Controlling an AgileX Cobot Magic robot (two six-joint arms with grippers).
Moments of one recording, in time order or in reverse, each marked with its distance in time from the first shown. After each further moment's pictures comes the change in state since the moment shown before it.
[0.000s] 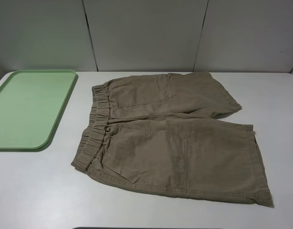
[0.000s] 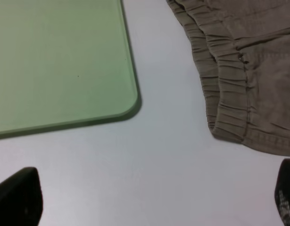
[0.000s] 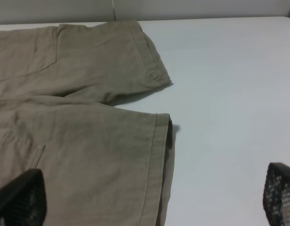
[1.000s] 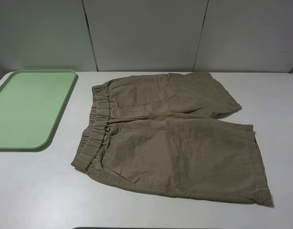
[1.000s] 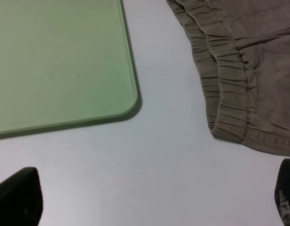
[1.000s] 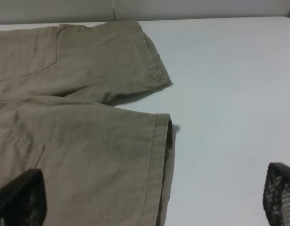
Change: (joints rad) left arm 0.000 0.000 0.000 0.000 0.000 0.000; right arm 0.000 0.000 0.000 0.000 0.000 0.000
